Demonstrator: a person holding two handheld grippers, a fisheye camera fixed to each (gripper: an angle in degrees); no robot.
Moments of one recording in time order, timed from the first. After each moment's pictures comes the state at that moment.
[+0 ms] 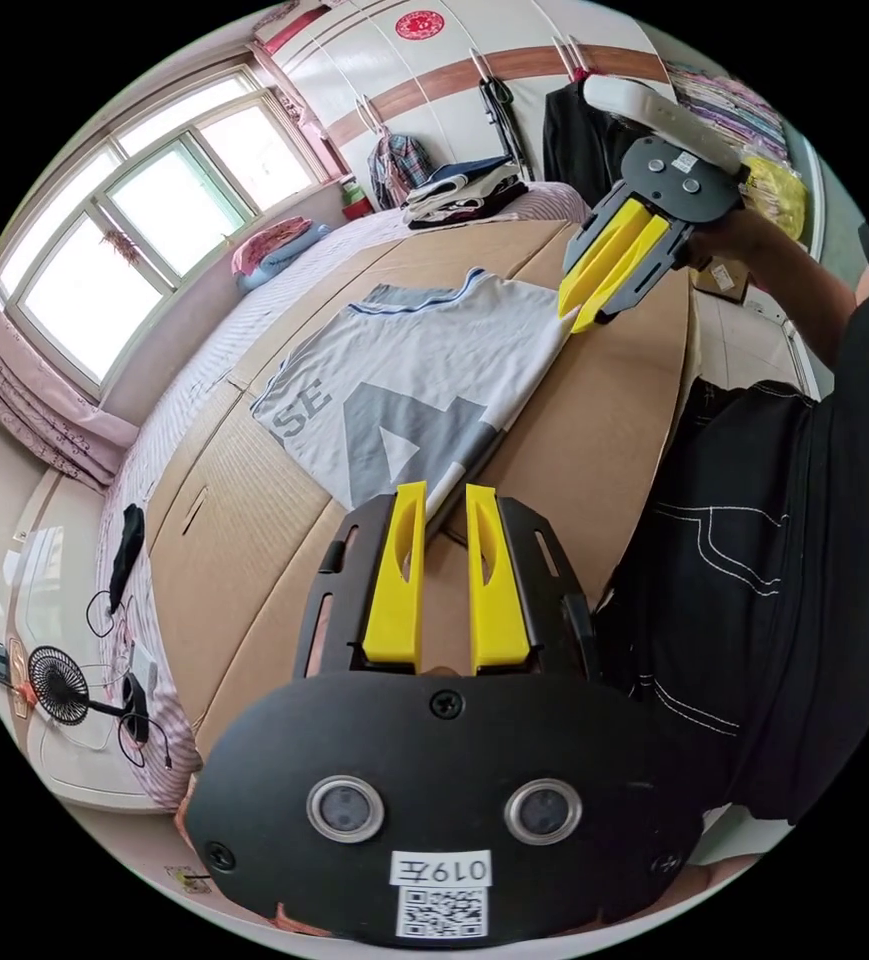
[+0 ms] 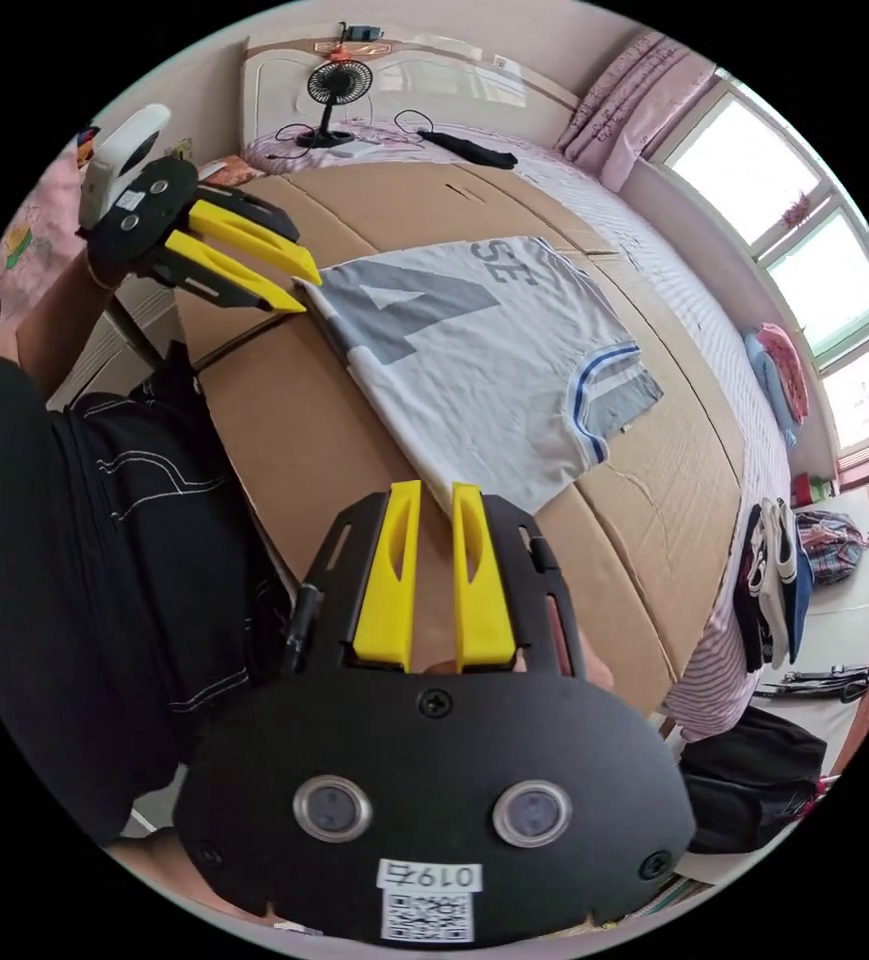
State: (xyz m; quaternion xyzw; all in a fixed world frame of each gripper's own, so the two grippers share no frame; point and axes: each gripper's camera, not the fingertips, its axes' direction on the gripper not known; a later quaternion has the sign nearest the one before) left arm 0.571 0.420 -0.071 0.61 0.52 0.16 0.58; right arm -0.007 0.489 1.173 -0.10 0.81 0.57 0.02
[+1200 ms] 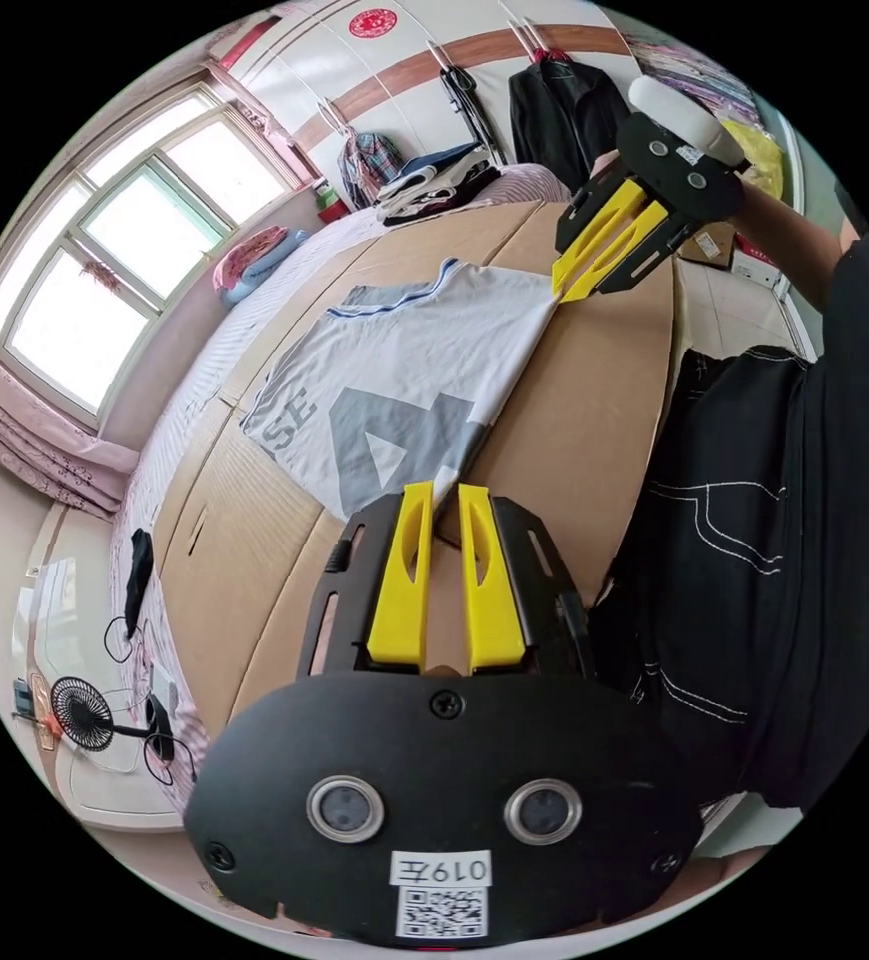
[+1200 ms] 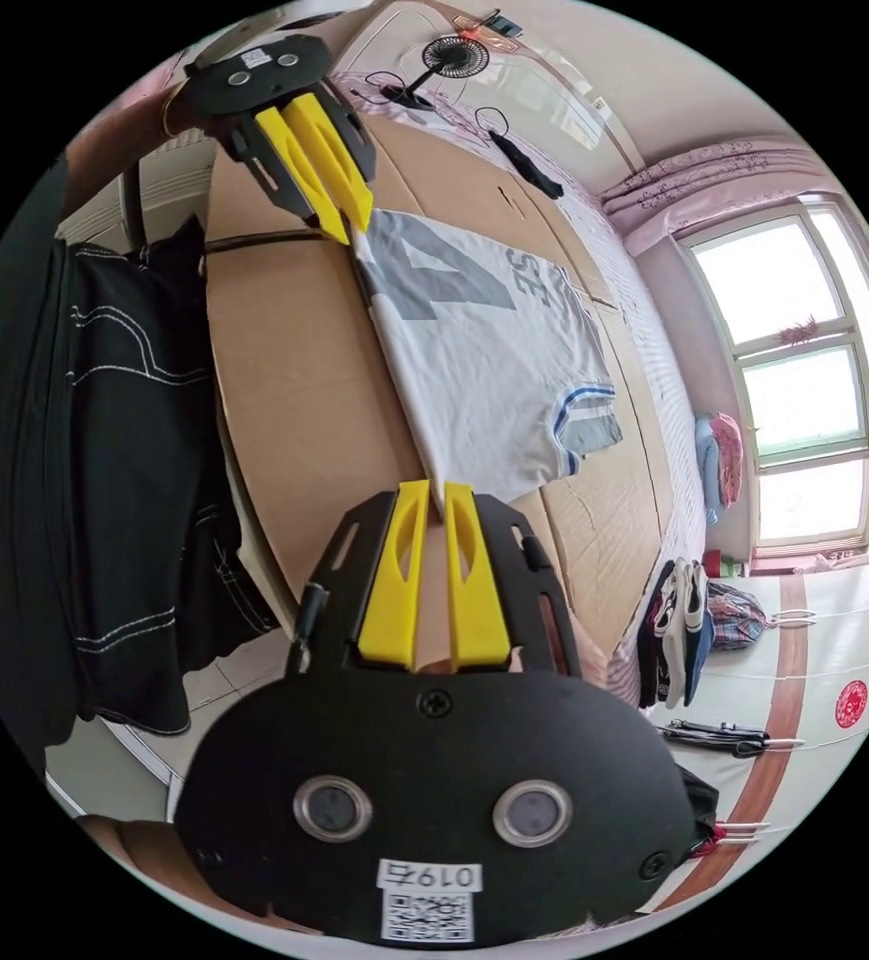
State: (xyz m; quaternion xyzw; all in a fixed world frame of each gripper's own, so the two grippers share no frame) left arm 0.672 0.421 -0.123 0.63 0.48 0.19 0.58; right arm 0.062 0.643 1.202 -0.27 0.79 0.55 -0.01
